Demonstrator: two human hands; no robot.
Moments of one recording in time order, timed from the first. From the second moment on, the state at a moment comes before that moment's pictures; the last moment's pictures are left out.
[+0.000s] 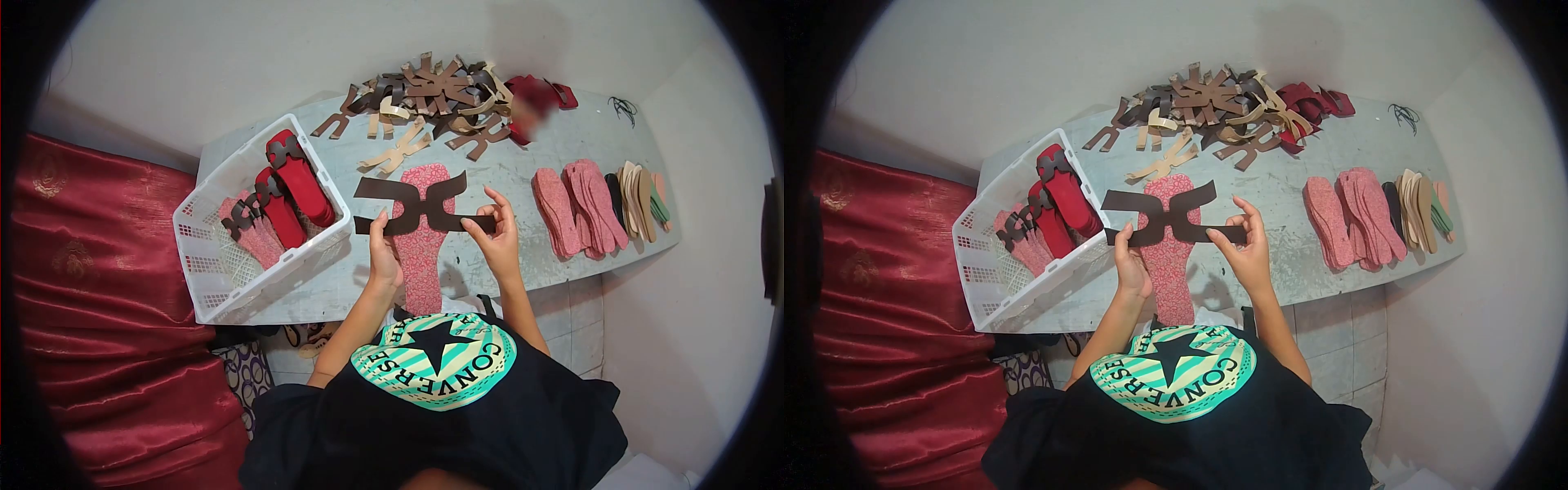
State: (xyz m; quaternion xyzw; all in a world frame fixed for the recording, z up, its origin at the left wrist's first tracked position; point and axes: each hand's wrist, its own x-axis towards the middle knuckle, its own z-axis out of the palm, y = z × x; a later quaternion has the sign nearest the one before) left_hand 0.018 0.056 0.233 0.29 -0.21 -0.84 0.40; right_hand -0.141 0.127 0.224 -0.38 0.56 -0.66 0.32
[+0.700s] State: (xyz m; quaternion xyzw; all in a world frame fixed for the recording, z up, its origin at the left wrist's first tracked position) left_hand 0.014 0.052 0.218 0.31 -0.25 -0.80 0.45; right_hand -0.140 0.125 0.224 -0.38 0.58 -0.65 0.30
